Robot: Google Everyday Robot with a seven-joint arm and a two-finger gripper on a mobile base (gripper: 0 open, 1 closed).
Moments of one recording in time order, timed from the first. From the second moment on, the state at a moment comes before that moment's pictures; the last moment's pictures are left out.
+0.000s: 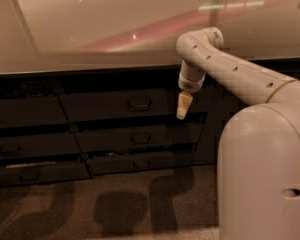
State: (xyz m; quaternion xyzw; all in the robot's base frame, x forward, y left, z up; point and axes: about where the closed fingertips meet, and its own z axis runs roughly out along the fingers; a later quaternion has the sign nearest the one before) arm 0.739 -0.161 0.671 -0.56 0.82 -0.05 0.09
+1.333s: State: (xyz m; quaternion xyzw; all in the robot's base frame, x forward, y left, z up) arm 0.721 -0.167 0.724 -0.54 0.81 -0.15 0.19
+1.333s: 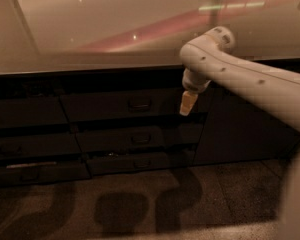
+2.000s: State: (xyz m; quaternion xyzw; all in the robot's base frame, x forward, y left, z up) arm 0.710 -0.160 0.758 -0.53 0.80 -0.17 0.23
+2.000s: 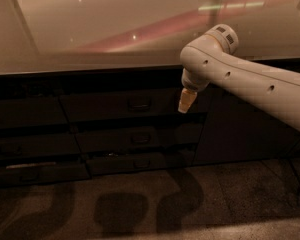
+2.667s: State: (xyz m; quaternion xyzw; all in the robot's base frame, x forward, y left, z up) arm 0.711 -0.162 0.753 -0.52 0.80 -0.18 0.23
